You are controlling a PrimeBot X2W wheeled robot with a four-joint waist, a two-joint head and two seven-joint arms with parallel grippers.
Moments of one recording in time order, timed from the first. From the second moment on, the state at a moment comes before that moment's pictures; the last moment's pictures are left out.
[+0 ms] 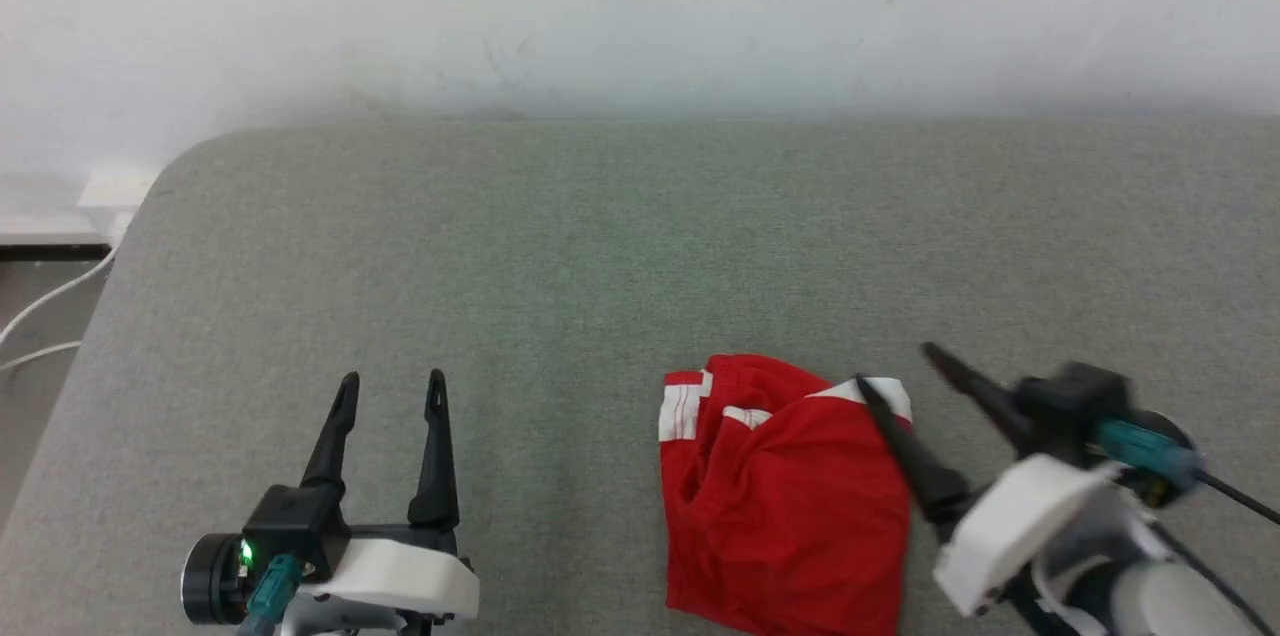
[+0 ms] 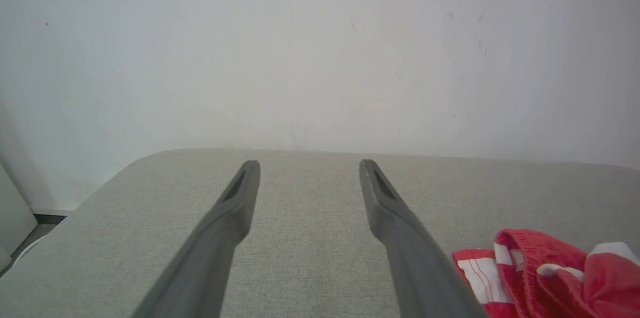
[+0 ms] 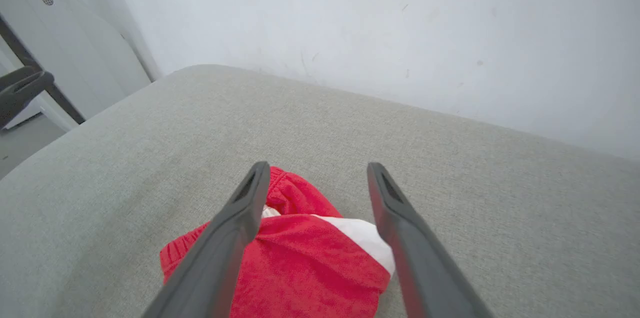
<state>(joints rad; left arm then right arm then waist) 0.02 0.06 -0.06 0.05 -0.12 0.03 -0.26 -0.07 -0.24 0.28 -0.10 0.33 0.13 0.22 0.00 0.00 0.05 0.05</state>
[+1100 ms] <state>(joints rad) 0.01 0.06 -0.03 0.08 -0.16 0.02 -0.26 -0.07 -0.05 -0.24 0.40 1.23 0.13 0.91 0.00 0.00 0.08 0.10</state>
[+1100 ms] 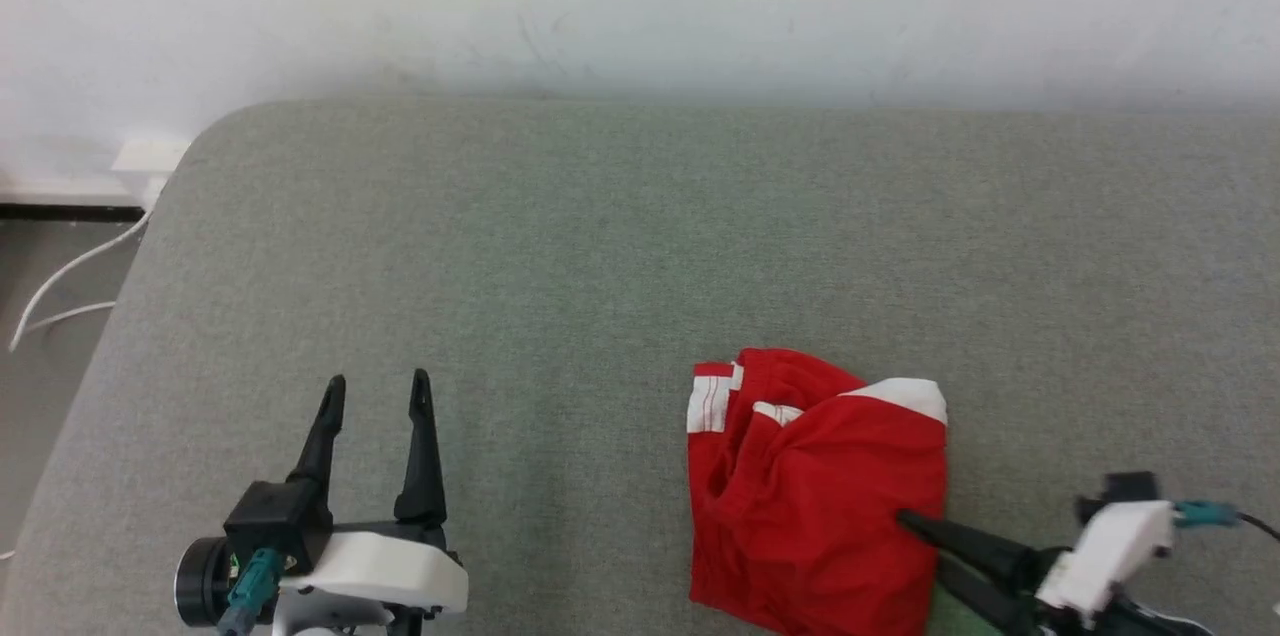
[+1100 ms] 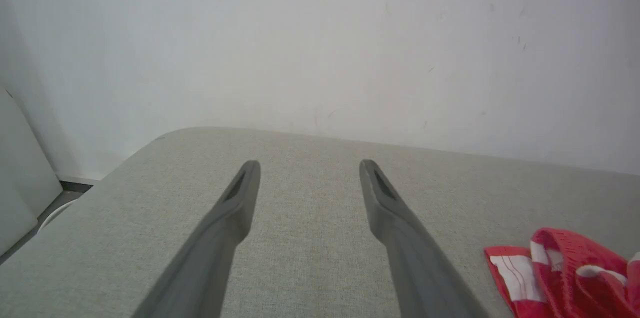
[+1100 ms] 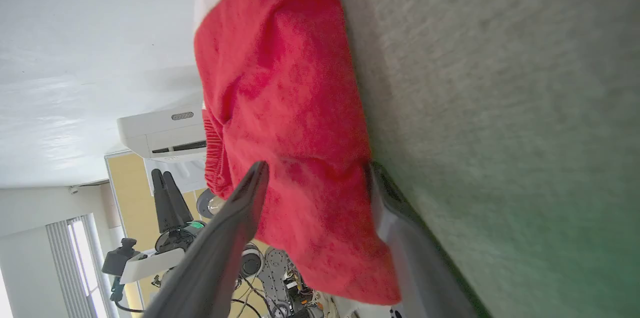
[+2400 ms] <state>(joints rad) -0.14 0.06 -0.12 0.05 -0.10 -0.01 -0.26 -0.41 -0.58 0.36 0.43 0.51 0.13 0.54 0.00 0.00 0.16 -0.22</state>
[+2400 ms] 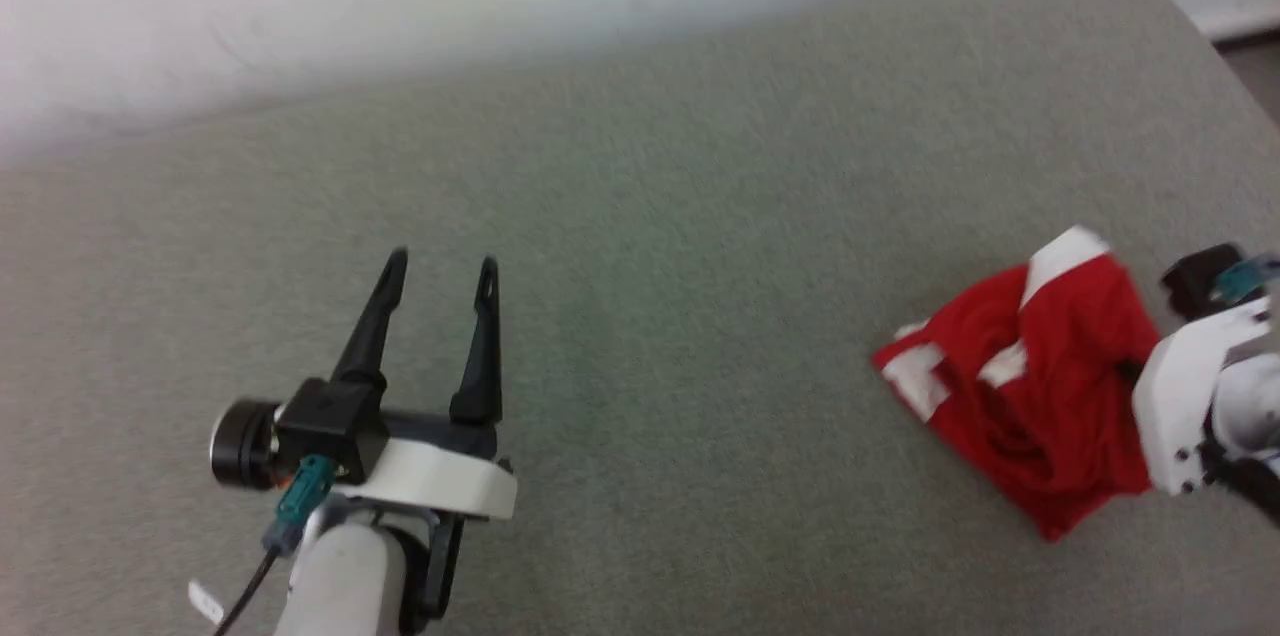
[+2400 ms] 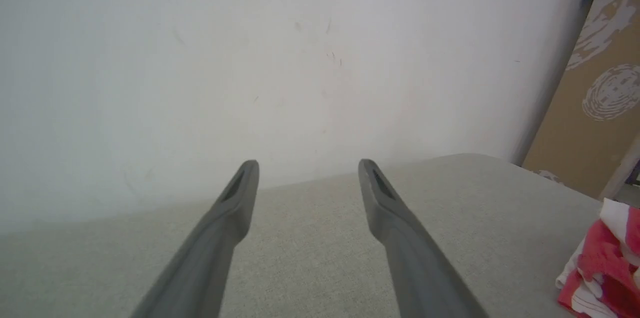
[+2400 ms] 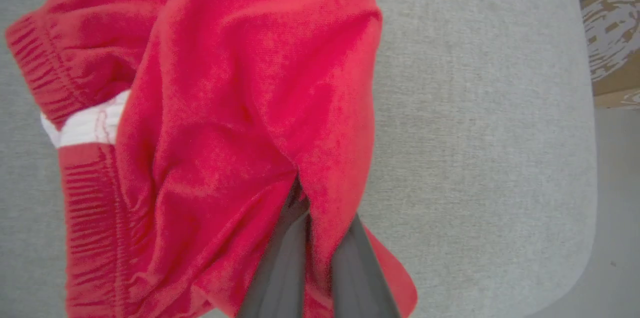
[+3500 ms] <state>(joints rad) -0.18 0.08 -0.14 0.07 -0.13 0.01 -0.26 -0.53 -0.61 -0.01 0.90 0.08 0.13 -0.26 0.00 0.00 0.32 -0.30</state>
